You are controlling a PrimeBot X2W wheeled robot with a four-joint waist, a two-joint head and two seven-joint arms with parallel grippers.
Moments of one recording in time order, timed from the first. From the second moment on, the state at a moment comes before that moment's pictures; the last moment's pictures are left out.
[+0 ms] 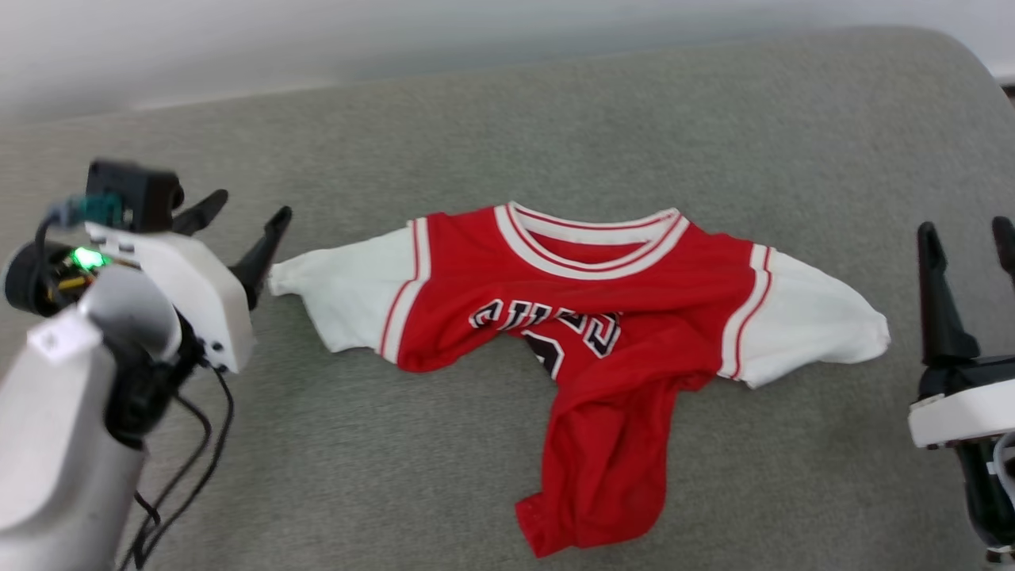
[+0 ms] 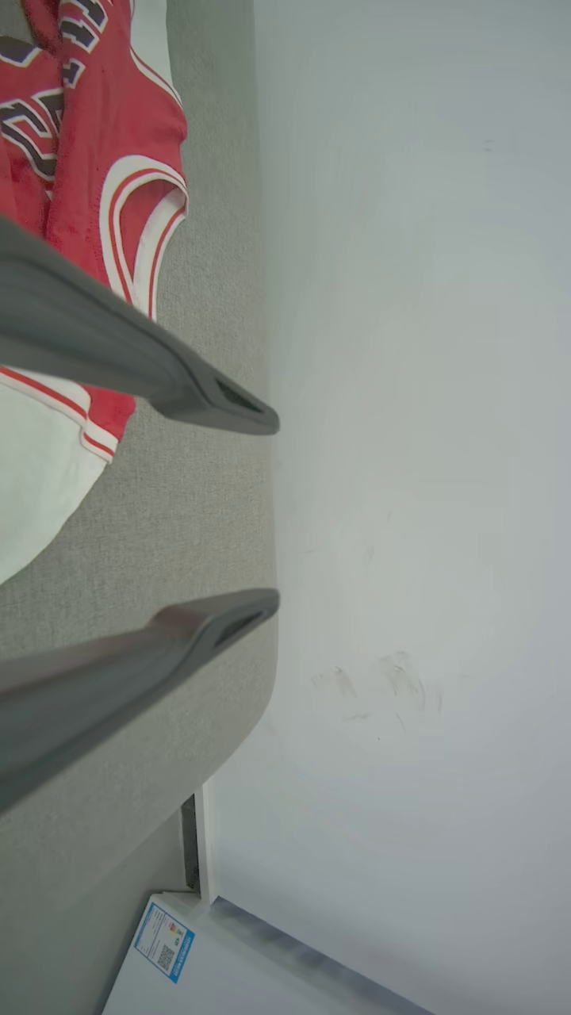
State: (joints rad) left arm -0.49 0.49 -0.22 0.12 -0.52 -0.13 0.32; right arm -0.19 -0.24 -0.11 -0.03 0.28 0.13 -0.08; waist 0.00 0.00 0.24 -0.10
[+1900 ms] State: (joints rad) left arm -0.57 0.67 -0.48 -0.23 -0.60 -0.04 0.36; right arm -0.35 -0.44 -0.04 0.21 0.27 0.13 0.74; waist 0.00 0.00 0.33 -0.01
